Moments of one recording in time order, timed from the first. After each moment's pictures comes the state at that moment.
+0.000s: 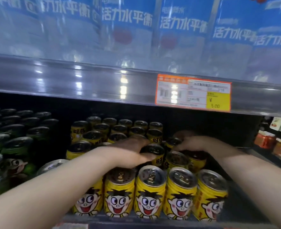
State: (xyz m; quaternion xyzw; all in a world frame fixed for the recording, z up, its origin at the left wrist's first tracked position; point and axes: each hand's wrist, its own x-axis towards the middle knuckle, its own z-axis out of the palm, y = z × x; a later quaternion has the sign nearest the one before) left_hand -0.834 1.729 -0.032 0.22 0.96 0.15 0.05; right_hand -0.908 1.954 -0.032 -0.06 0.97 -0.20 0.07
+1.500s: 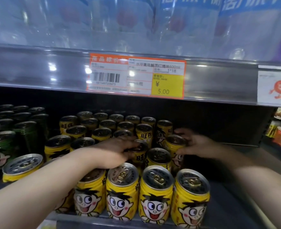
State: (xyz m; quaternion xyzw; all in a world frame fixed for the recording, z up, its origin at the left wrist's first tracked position) left_hand -0.846 1.757 -0.048 0.18 0.97 0.14 0.05; right_hand -0.925 2.033 -0.071 -0.21 0.85 -0.46 0.10
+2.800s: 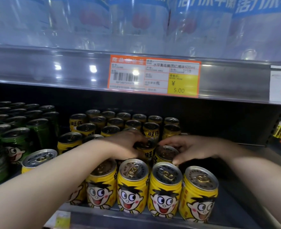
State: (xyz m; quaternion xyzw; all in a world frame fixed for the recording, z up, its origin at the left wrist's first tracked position) left_hand -0.849 1.758 -0.039 0.19 0.97 0.11 0.04; right_hand -0.889 1.988 -0.040 -0.33 0.87 -0.28 0.23
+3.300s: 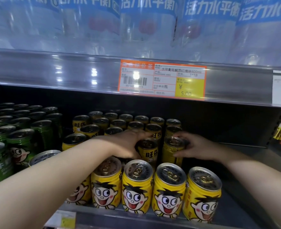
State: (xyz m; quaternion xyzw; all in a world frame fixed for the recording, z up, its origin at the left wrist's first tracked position) left_hand -0.858 1.747 -0.038 0.19 0.97 0.11 0.07; right_hand -0.900 1.993 -0.058 -0.21 0.92 -0.33 0.09
